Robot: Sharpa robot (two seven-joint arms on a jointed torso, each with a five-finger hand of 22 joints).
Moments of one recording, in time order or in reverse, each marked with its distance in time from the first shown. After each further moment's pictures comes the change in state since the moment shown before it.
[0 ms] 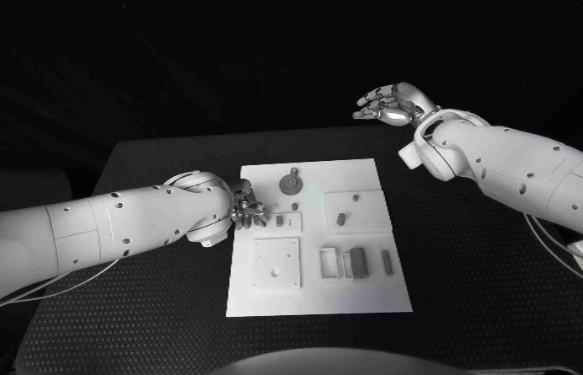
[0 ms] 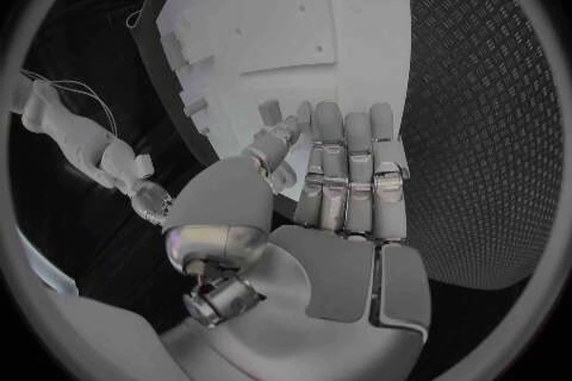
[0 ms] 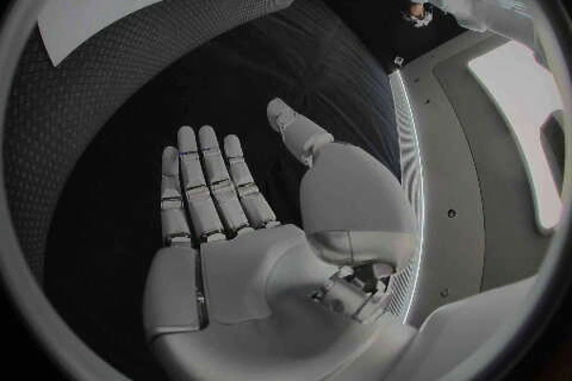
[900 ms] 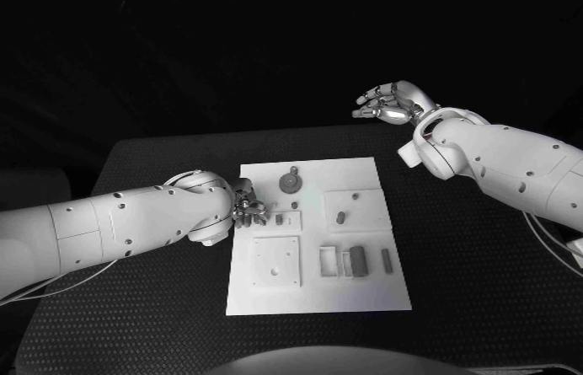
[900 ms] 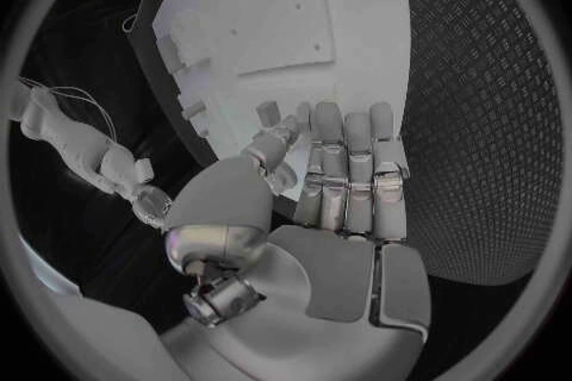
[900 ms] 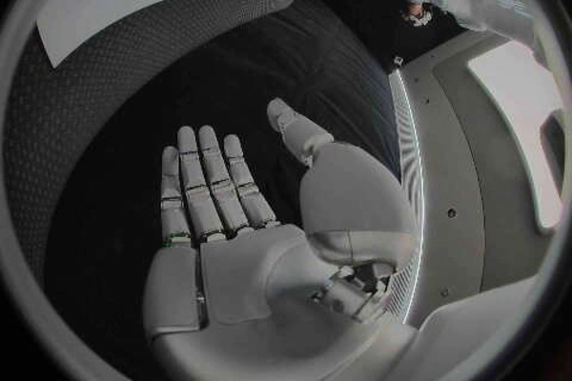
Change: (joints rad) left arm -0.004 0.008 0.000 -0.004 -0.028 -0.005 -0.002; left_hand -0.004 -0.012 -0.002 -0.001 -0.001 0.004 -0.004 0.000 0.021 0.007 0.000 0.000 0.002 0.003 -0.003 0.000 0.002 0.000 0.007 0.000 0.000 0.000; right arm 0.000 0.000 0.000 0.001 0.001 0.000 0.000; right_hand 0.000 0.000 -0.003 0.003 0.000 0.000 0.000 0.004 -0.001 0.000 0.000 0.000 0.000 0.000 0.000 -0.004 0.000 0.000 0.000 0.000 0.000 0.001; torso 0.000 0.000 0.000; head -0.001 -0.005
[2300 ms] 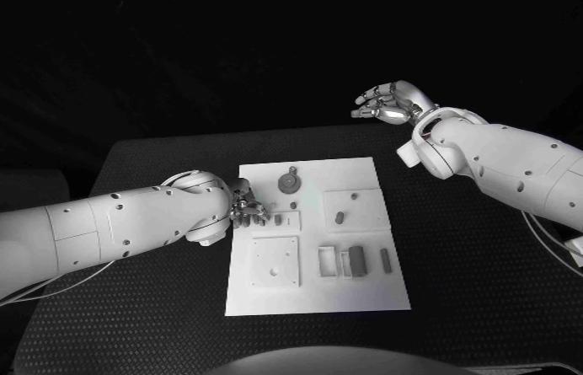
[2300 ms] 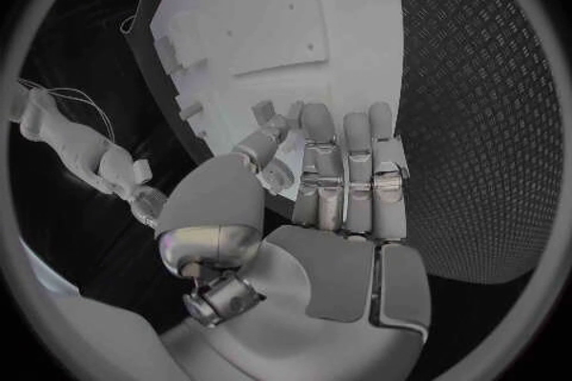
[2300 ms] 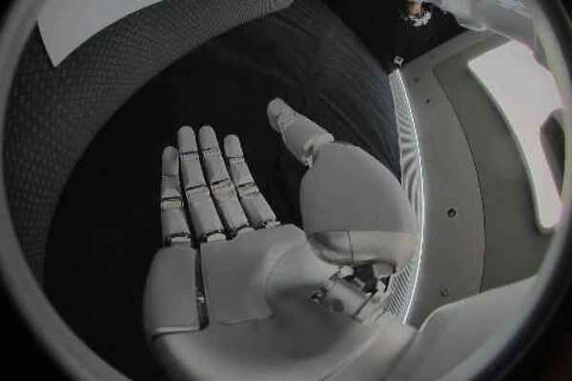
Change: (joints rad) left arm 0.000 -0.002 0.000 -0.008 -0.006 0.009 0.000; left_hand -0.084 -0.113 -0.030 0.090 0.008 0.014 -0.014 0.004 -0.010 0.044 -0.041 -0.006 0.008 0.000 0.000 -0.004 0.010 0.000 0.004 -0.004 -0.004 0.000; right arm 0.000 -0.002 0.000 0.001 0.000 0.000 0.000; right_hand 0.000 0.000 0.000 0.000 0.000 0.000 0.000 0.000 -0.001 0.000 0.000 -0.004 0.000 0.000 0.000 0.000 0.000 0.000 0.000 0.000 -0.004 0.003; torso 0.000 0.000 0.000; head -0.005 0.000
